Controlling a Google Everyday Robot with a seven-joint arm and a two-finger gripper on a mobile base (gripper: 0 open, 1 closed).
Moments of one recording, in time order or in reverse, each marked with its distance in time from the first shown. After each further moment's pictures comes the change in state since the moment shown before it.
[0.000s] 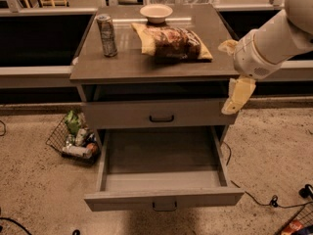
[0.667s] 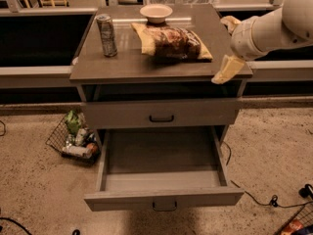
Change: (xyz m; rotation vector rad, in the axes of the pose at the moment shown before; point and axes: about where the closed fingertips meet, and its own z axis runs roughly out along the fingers) arm 0.013 -0.108 0.029 0.279 -0.146 -0.008
